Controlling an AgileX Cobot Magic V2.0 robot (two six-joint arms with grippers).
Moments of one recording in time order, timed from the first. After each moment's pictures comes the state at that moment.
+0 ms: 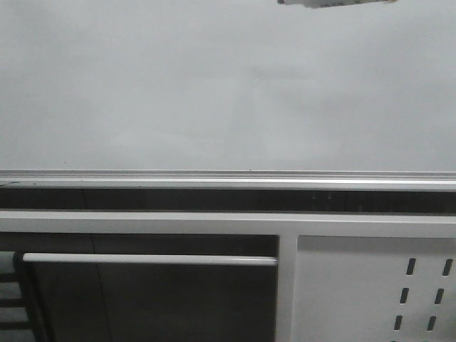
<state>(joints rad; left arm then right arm) -1.24 0.81 -0.64 1.10 0.84 -1.06 0.38 0.53 -0.39 1.19 0.33 -1.22</state>
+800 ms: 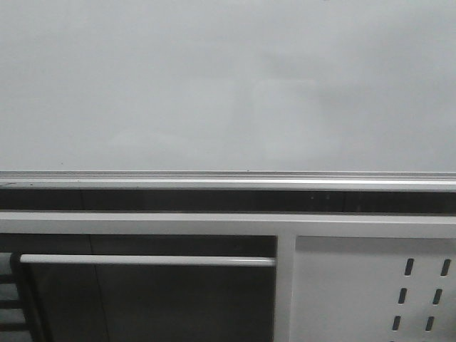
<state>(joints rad) -0.16 0.07 -0.65 1.14 0.72 -1.06 0.38 0.53 -0.39 1.19 0.30 -1.23</state>
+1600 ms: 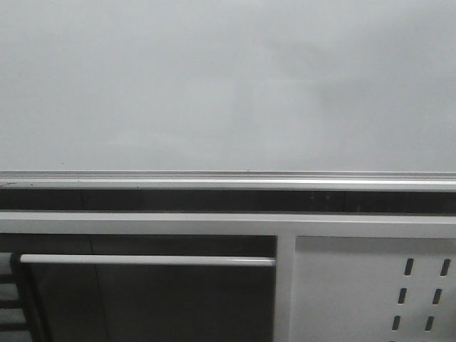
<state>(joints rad) -0.12 0.02 -0.65 1.14 0.72 -1.06 0.38 0.53 -0.39 1.20 0.28 -1.23</state>
